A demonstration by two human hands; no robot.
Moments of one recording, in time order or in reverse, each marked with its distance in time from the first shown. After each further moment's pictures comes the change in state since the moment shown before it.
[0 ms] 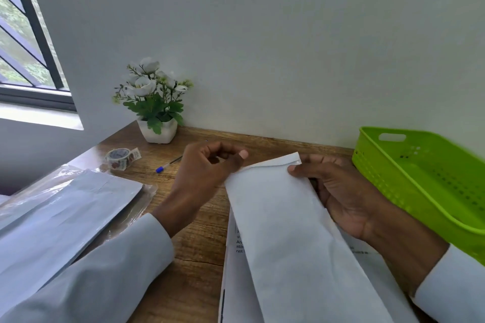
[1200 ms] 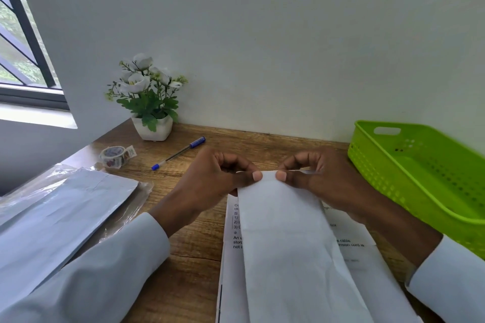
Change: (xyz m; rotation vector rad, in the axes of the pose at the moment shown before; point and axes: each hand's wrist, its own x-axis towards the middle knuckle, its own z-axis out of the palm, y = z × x) left_hand -0.002 -0.003 0.005 0.044 -0.337 -0.056; right_hand 0.008 0.003 -0.010 -0.686 -0.004 -0.384
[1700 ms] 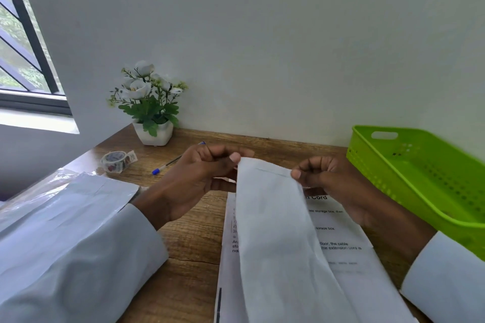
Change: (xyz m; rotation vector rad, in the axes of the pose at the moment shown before) left_hand 0.001 0.004 -0.021 -0.380 -0.142 -0.016; right_hand 0.004 0.017 -0.012 0.252 0.028 0.231
